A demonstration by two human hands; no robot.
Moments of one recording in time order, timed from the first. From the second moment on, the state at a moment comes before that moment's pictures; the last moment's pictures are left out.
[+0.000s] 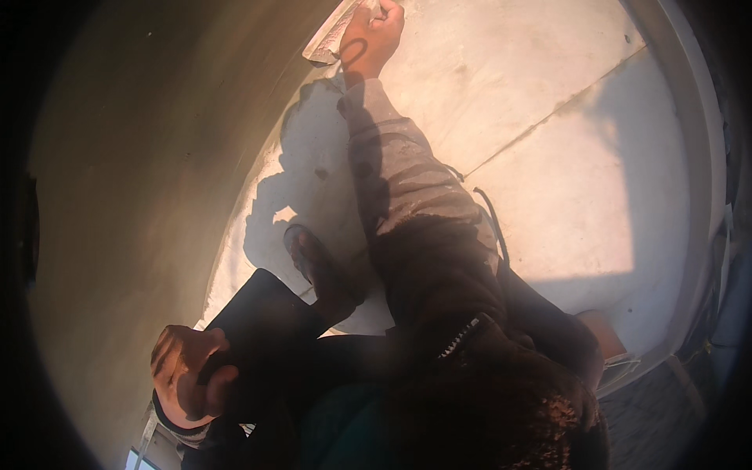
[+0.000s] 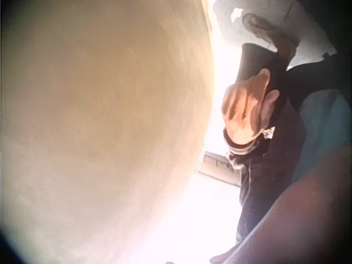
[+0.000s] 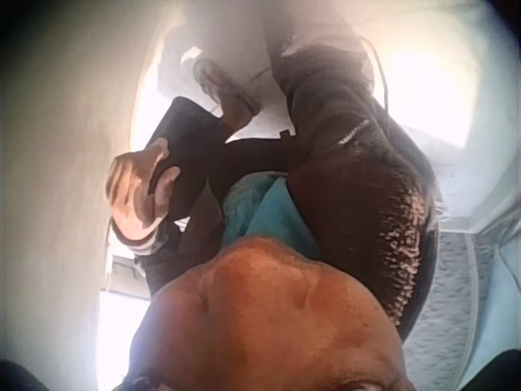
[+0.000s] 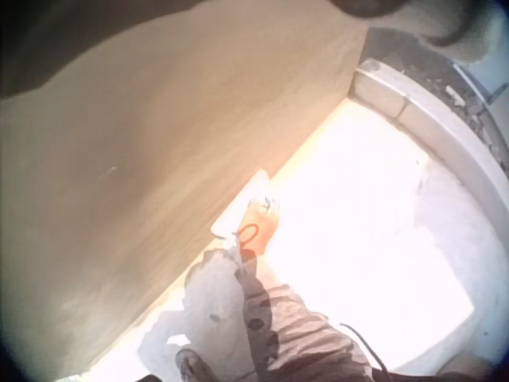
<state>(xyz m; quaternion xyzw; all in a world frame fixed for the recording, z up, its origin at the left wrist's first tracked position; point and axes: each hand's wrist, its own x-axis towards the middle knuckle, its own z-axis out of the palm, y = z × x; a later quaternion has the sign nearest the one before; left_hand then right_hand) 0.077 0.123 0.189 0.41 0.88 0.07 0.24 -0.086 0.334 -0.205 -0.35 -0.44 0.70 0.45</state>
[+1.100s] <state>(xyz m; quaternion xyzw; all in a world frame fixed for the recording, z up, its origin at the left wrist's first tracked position) 0.114 0.008 0.152 0.40 0.88 0.13 0.22 -0.017 0.200 -0.185 -0.39 -0.39 0.75 0.36</state>
